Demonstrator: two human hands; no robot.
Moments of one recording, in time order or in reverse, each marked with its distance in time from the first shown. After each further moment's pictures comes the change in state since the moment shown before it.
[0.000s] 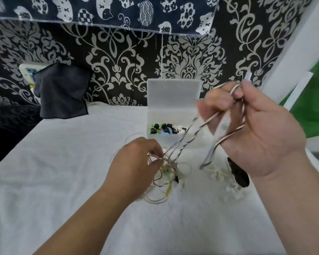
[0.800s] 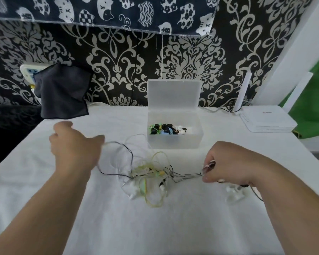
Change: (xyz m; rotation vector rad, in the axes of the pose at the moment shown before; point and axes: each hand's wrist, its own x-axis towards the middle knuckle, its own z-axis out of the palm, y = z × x) left_hand 0.025 -0.056 -0.049 -0.216 0.489 -0.738; right_hand -0.010 0.001 -0.054 -2.134 0.289 0.674
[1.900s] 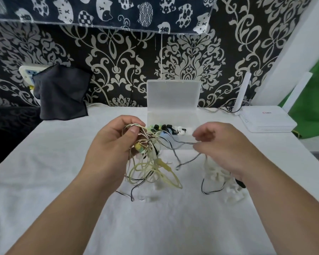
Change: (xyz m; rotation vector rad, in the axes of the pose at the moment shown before) left_hand -0.056 0.026 0.013 -0.698 -0.643 0.166; right_hand 0.003 -0.020 0.001 0.508 0.401 -0.038
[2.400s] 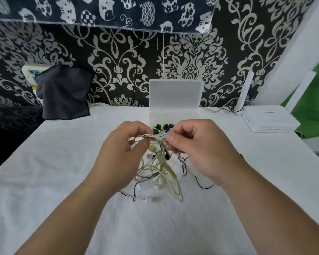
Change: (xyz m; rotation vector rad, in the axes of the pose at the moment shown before) left_hand -0.004 -0.005 -0.007 0.590 -0.083 0.276; right_hand -0.011 -0.029 0.030 0.189 -0.060 -0.309
